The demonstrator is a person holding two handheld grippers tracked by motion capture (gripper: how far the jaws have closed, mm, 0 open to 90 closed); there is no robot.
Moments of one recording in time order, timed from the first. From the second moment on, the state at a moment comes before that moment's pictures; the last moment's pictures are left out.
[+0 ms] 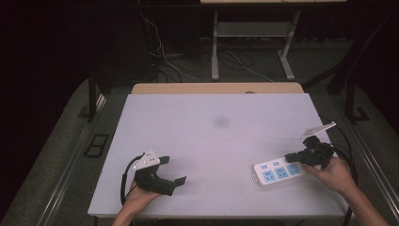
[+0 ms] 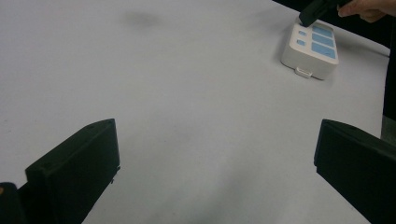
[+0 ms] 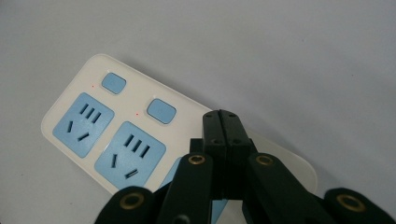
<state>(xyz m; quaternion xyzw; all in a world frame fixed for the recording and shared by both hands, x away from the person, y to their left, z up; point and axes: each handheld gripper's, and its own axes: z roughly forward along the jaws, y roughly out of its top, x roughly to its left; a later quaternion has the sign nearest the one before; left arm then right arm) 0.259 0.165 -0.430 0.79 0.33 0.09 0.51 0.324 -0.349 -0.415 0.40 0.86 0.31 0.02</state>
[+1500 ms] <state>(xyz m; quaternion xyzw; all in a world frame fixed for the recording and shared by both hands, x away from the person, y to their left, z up) 0.260 0.167 -0.432 0.79 0.34 0.09 0.51 0.322 -0.342 -0.388 0.37 0.85 0.36 0.00</state>
